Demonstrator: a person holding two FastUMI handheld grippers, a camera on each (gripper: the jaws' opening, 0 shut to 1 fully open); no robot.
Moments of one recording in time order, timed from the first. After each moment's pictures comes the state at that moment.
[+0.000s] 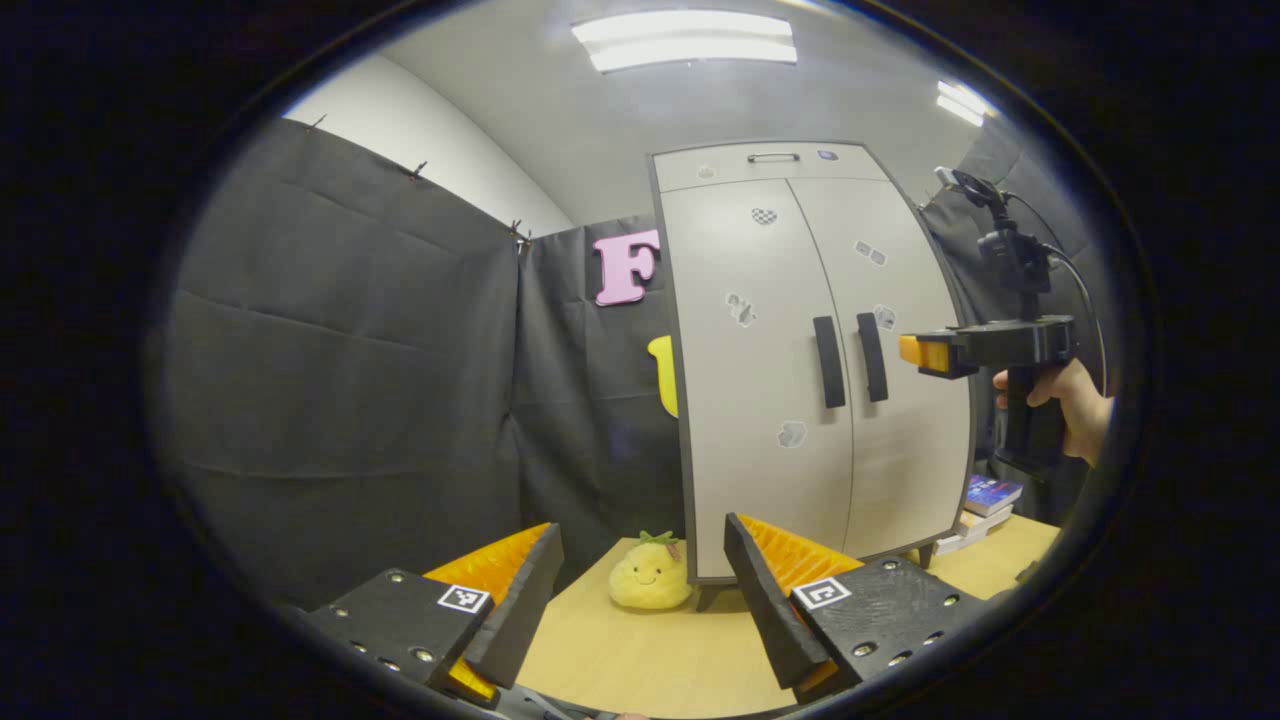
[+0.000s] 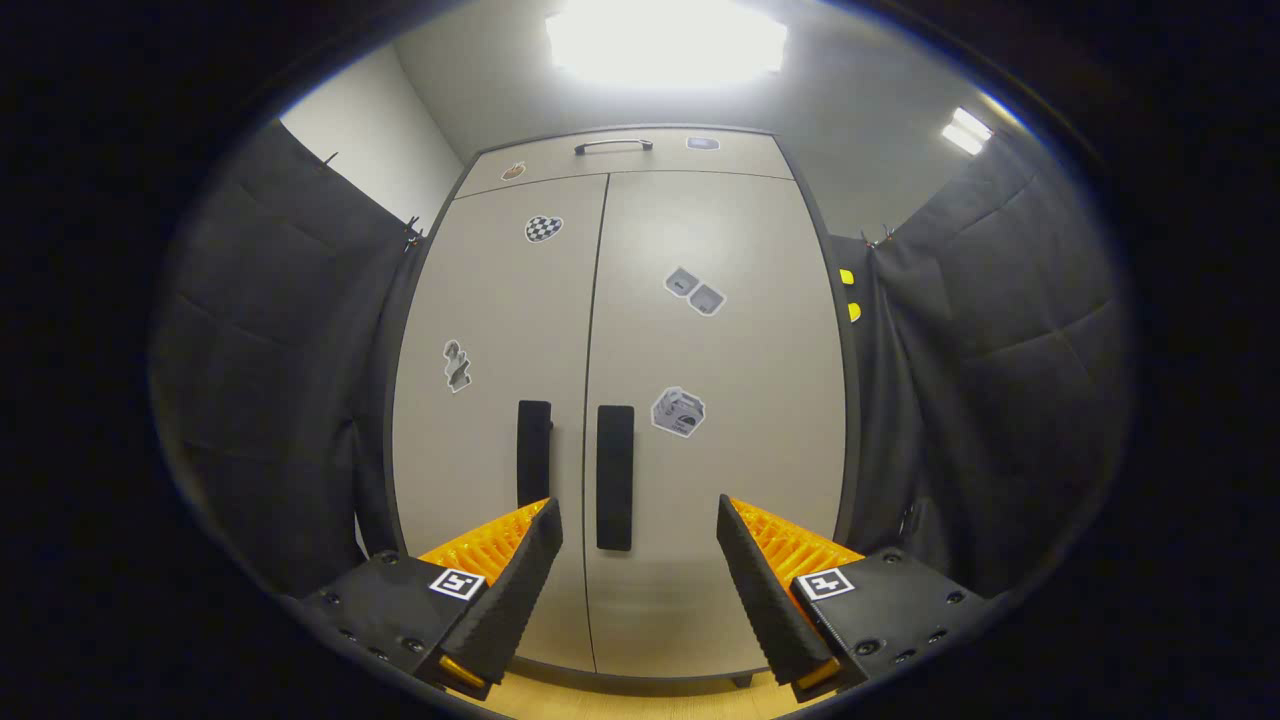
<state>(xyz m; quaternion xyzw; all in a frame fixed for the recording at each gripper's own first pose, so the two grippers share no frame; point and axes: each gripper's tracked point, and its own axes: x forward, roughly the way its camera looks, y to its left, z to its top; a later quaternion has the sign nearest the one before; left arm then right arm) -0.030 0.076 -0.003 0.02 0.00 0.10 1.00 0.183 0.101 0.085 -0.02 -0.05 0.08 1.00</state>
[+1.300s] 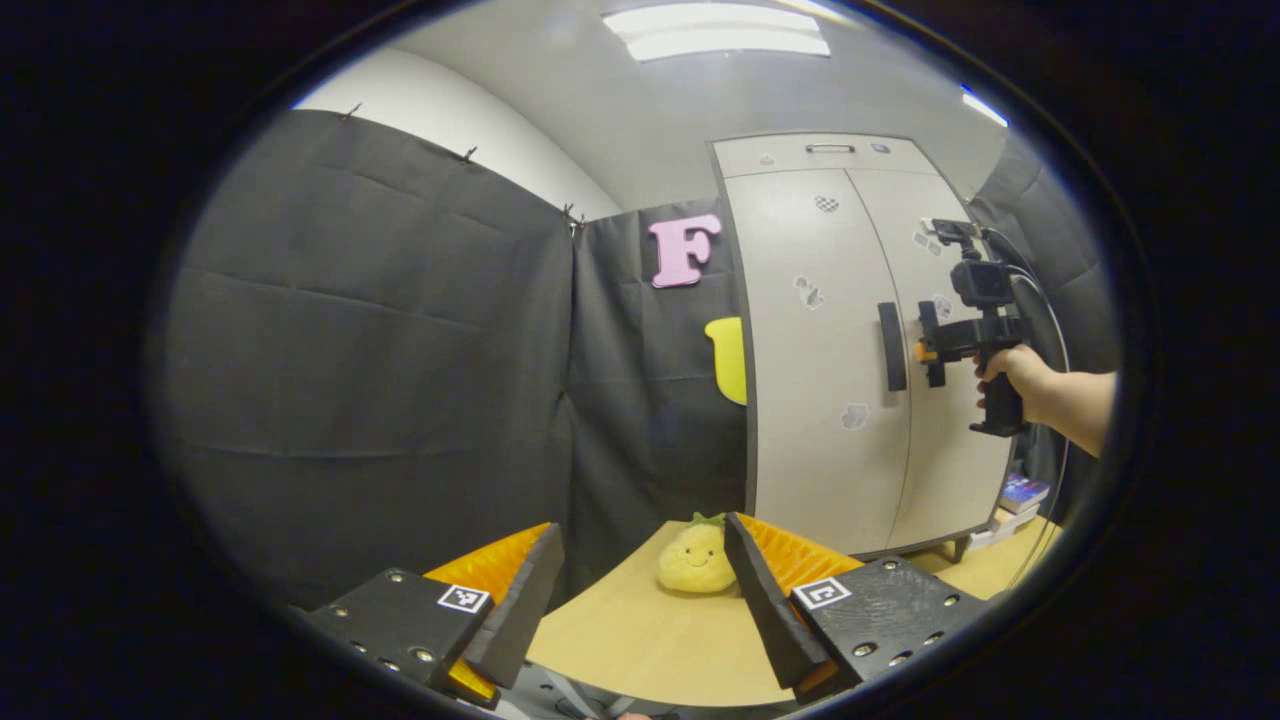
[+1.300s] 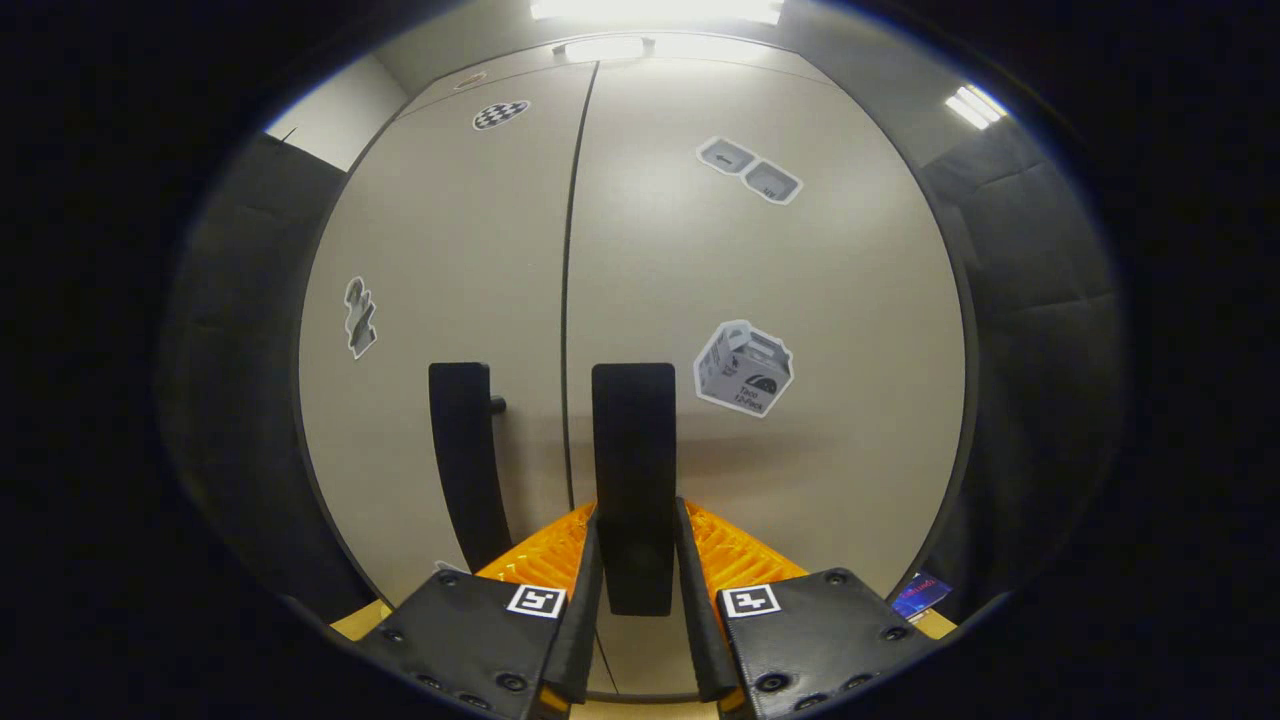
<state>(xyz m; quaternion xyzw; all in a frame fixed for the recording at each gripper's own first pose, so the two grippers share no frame) -0.056 0.130 -0.022 0.01 0.03 0.16 0.99 0.303 0.135 0.053 0.01 0.05 0.05 1.00</state>
